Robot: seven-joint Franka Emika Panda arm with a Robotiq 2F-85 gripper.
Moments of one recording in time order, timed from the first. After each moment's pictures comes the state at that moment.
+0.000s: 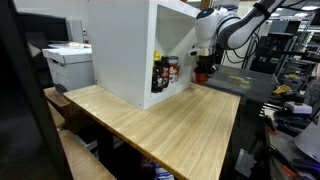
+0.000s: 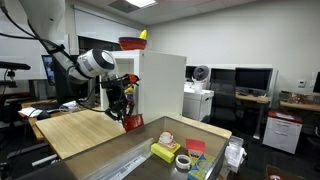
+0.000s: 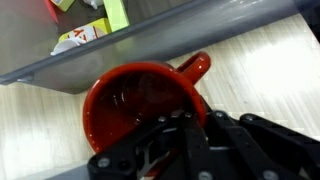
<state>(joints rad) -0.08 0.11 -0.08 -2.37 -0.81 2.32 -0.68</state>
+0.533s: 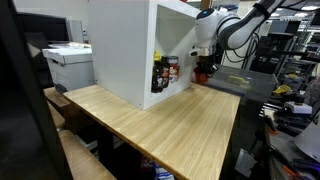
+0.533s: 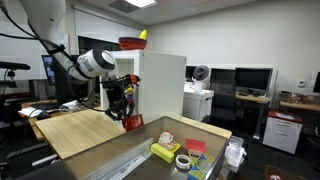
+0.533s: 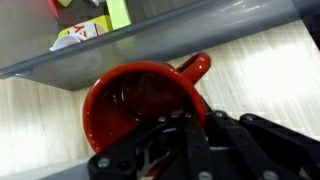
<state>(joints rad) -0.08 0.12 -0.08 -2.37 -0.81 2.32 -0.72</state>
